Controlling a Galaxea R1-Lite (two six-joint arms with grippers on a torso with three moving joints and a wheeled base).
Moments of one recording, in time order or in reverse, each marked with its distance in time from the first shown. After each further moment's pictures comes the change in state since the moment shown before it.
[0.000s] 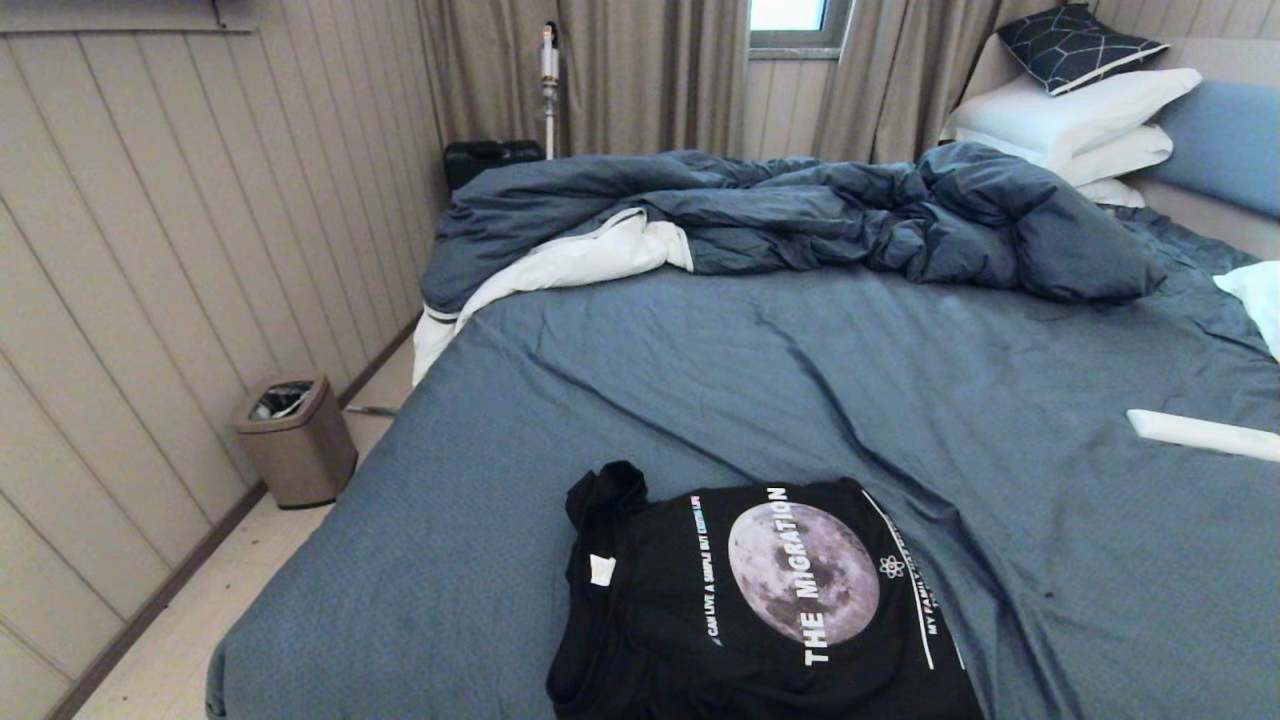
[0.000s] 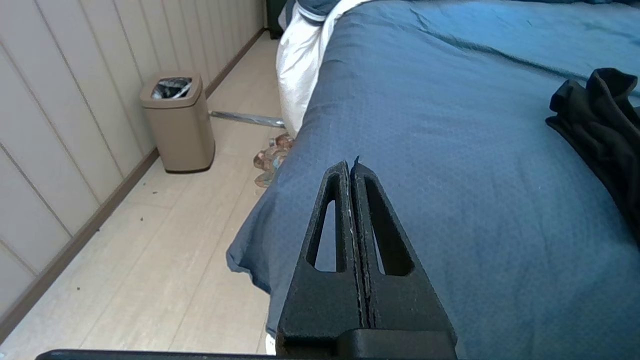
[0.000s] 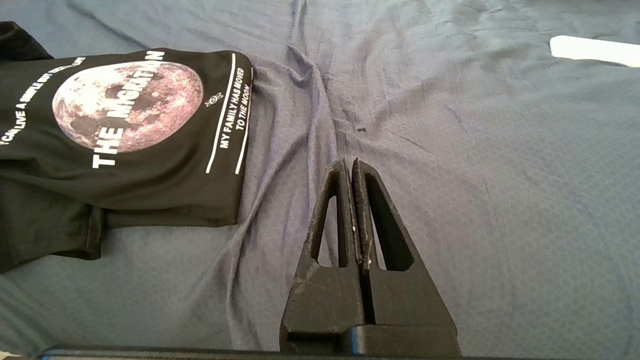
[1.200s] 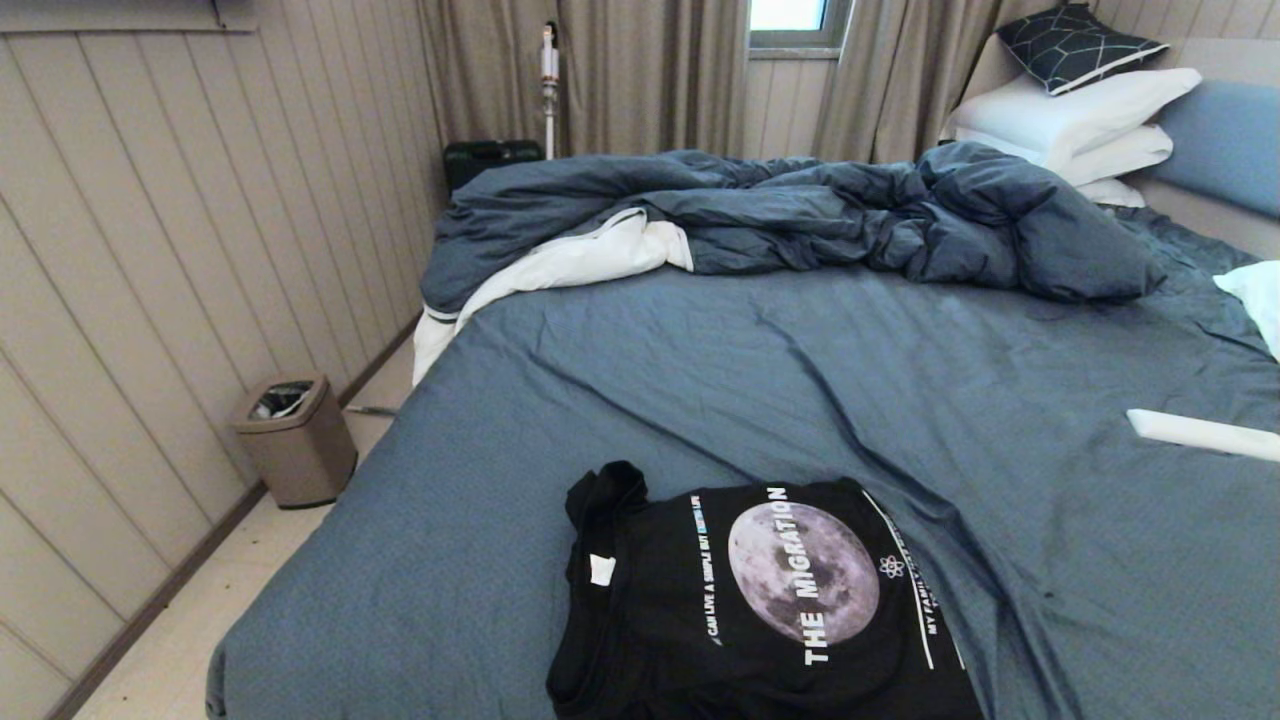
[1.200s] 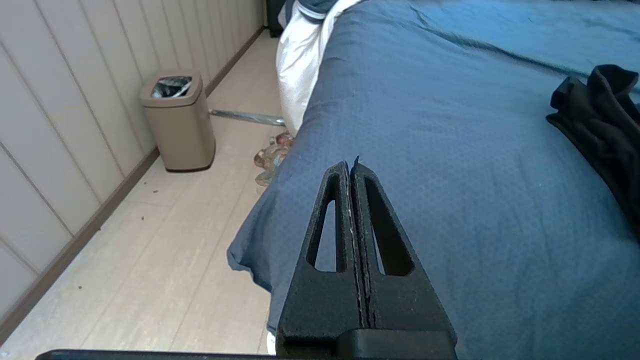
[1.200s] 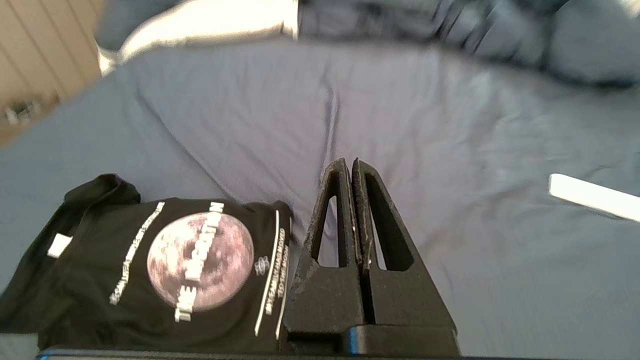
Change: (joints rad) left arm 0.000 0.000 -0.003 0.008 -0.001 0.004; right arm 0.094 0.801 -0.923 0.162 -0.001 -0.018
